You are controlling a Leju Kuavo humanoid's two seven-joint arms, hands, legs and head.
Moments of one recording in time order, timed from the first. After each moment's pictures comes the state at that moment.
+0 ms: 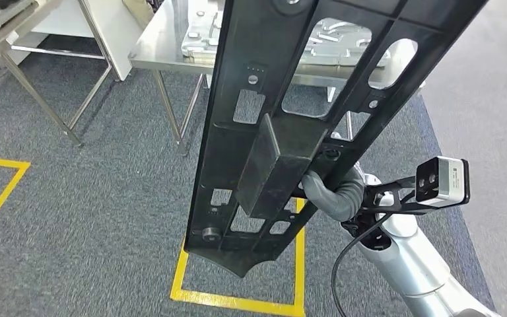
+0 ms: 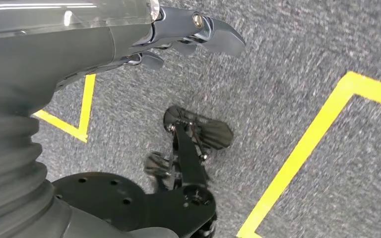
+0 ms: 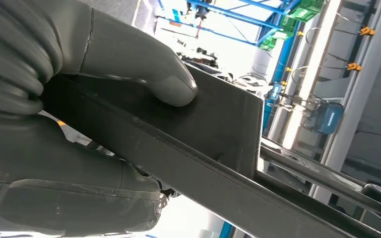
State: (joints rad) left arm -0.07 -0.09 1.32 -0.22 -0.92 -0.03 -0.23; right arm -0.56 -0.23 0.59 -1.75 -0.52 0.38 -0.51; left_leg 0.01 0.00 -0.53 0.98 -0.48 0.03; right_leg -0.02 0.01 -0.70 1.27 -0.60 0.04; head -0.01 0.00
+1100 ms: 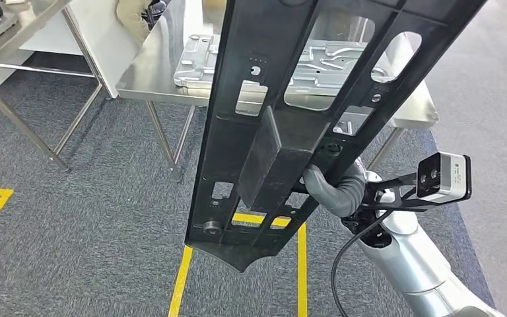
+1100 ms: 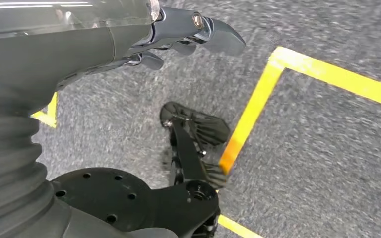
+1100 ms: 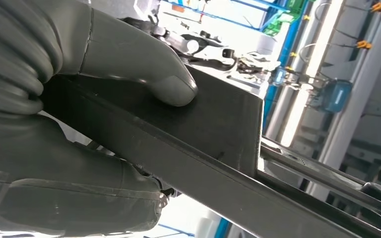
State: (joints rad) left arm -0.07 -0.10 1.32 -0.22 -0.92 -0.03 -0.23; right arm -0.58 -0.22 0.60 -1.75 -0.53 0.36 -0.52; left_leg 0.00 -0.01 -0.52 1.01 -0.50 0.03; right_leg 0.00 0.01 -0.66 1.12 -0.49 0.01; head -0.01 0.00
